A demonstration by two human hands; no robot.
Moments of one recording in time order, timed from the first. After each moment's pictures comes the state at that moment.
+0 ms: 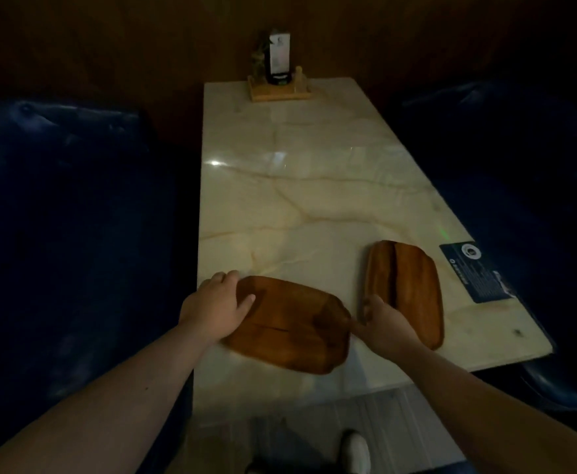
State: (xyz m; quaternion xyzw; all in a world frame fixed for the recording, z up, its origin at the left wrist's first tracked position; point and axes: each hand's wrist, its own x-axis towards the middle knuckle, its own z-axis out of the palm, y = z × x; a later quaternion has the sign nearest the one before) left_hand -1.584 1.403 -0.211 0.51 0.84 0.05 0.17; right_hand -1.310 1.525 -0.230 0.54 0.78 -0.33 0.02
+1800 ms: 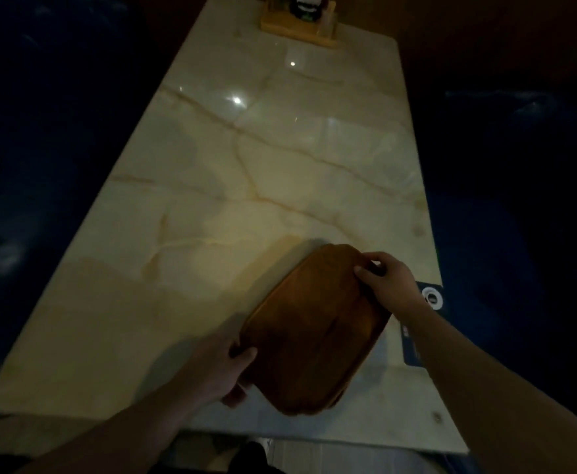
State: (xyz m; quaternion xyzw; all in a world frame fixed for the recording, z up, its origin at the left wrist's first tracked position) left_hand -1.374 1.511 -0.284 0.11 0.75 0.33 0.55; right_hand -1.234 1.791 -0.266 0.50 0.75 -0.44 -0.04
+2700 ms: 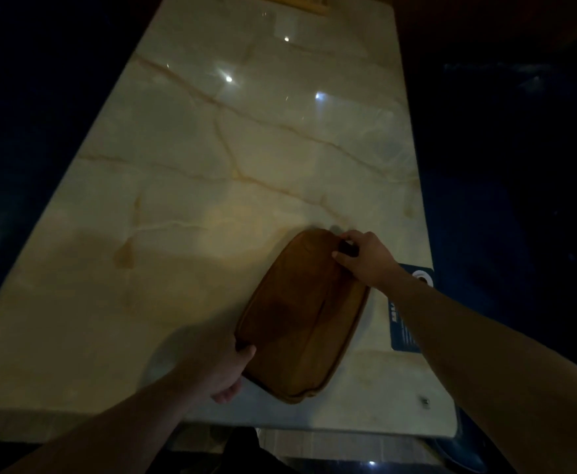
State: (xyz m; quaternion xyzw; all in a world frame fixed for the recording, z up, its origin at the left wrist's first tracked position) left_hand -1.347 1.537 -0.311 0.16 0.77 0.17 0.59; right_hand -1.246 1.826 -0.305 0.42 0.85 -0.31 0.06
